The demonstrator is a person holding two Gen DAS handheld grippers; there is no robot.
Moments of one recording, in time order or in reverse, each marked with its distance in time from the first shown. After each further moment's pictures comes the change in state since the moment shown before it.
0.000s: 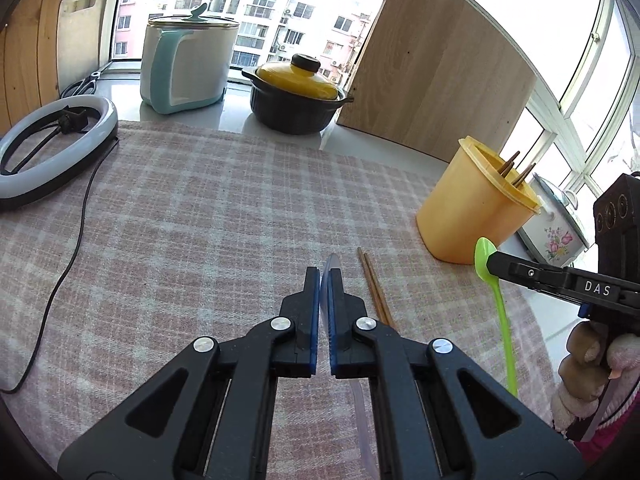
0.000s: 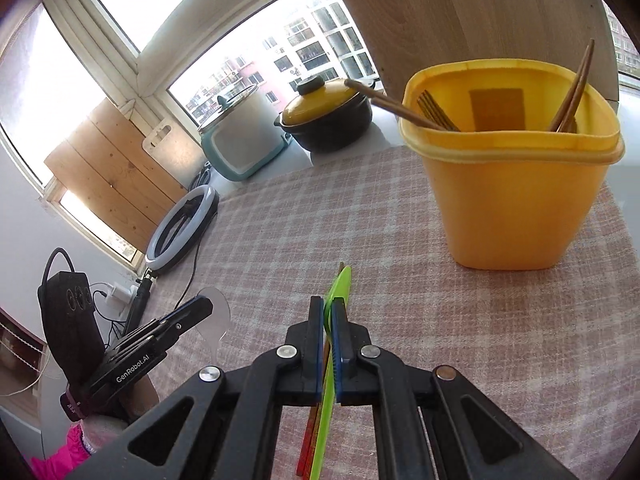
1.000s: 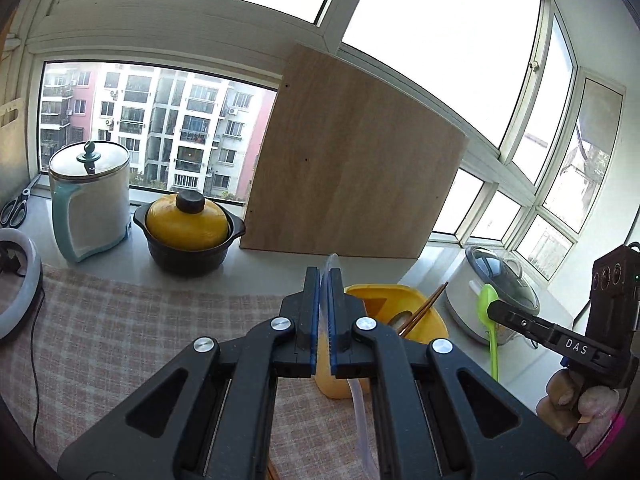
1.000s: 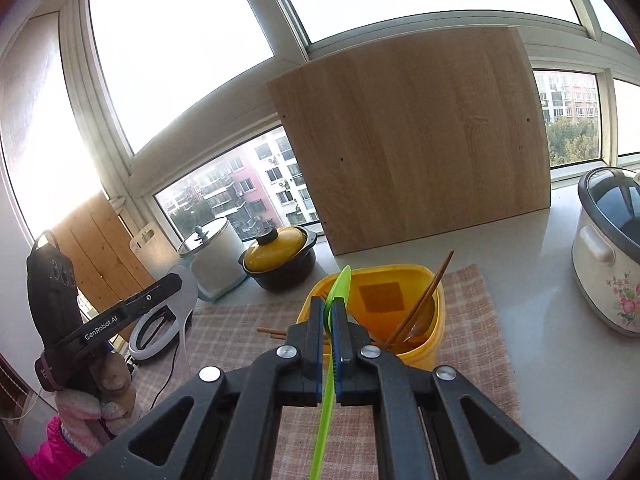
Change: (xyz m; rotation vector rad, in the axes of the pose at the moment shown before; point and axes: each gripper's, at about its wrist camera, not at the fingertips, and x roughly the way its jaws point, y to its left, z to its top) left arm -0.008 -0.114 0.127 0.112 -0.235 -0.177; right arm -0.133 -0.041 0.073 -0.035 -0.361 -0.128
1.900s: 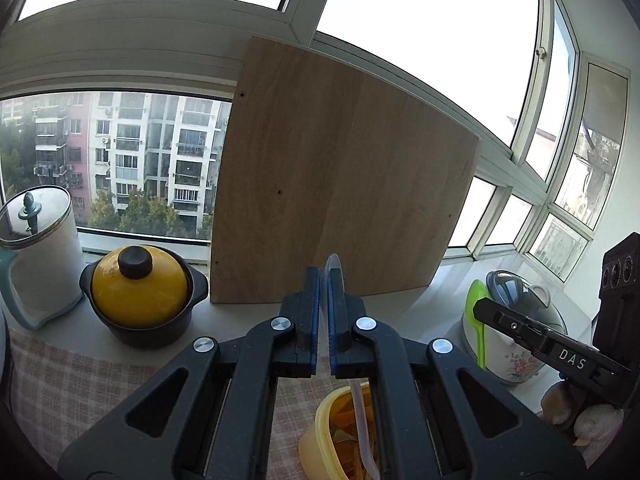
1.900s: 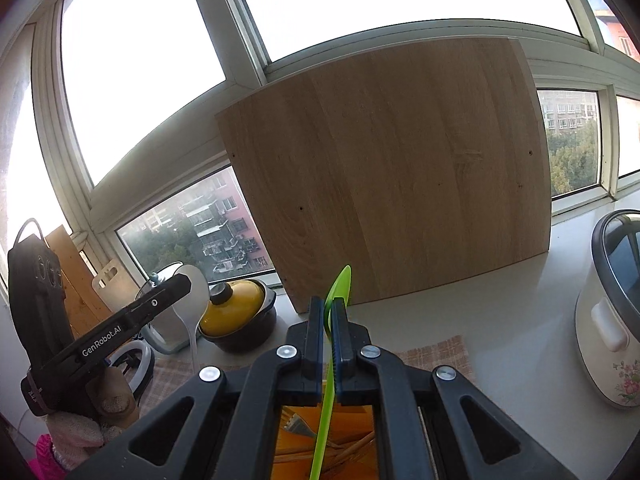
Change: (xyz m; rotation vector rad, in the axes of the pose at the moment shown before) left arm 0.118 -0.029 0.048 0.068 -0.017 0.019; right arm 0.073 -0.038 0.072 0.008 -0.069 -0.067
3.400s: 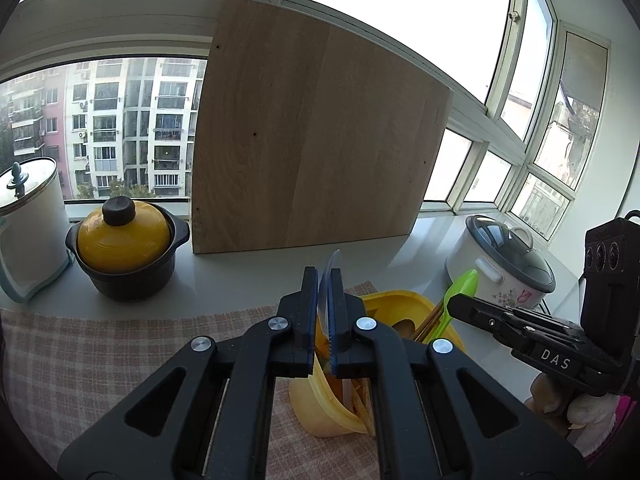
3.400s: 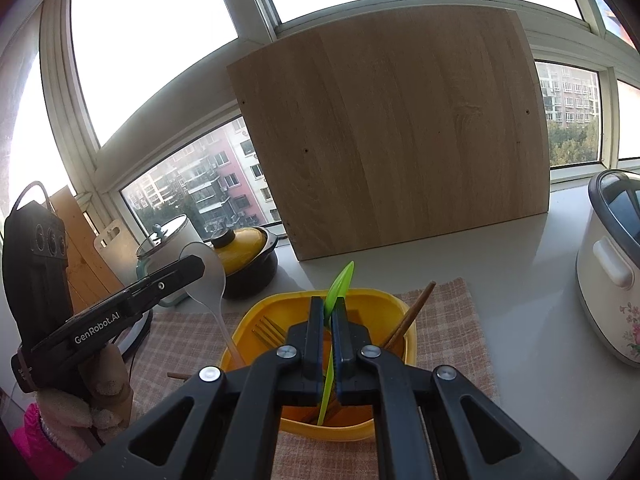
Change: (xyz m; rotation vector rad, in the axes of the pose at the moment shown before) left arm -0.019 -0.008 -0.047 0.061 0.116 -0.078; right arm -0.015 0.002 -0.059 -0.035 0.097 0.005
